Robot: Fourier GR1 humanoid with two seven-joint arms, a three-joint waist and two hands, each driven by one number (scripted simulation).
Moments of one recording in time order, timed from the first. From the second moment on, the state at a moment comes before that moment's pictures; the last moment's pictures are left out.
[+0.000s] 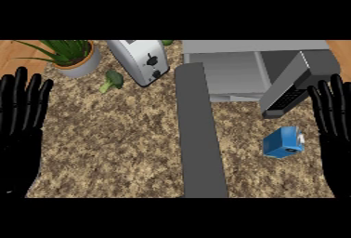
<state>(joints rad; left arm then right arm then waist) -0.03 0.10 0.01 -2.10 0.02 0.00 0.01 0.01 -0.10 0.01 -2.10 0.00 0.01 -0.02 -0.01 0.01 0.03</state>
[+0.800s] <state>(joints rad) 0.12 0.08 0.11 -2.08 0.13 -0.04 0.00 0.06 -0.15 0.00 -2.27 -0.13 0.11 0.18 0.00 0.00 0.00</state>
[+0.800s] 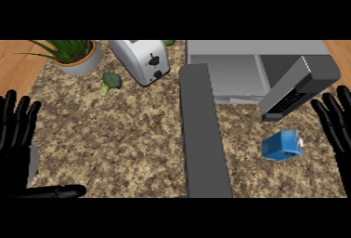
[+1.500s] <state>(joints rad) 0.29 0.09 0.22 -2.22 0.27 -0.16 0.02 0.17 -0.12 -0.04 -2.23 -0.05 0.13 0.14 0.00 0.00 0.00</state>
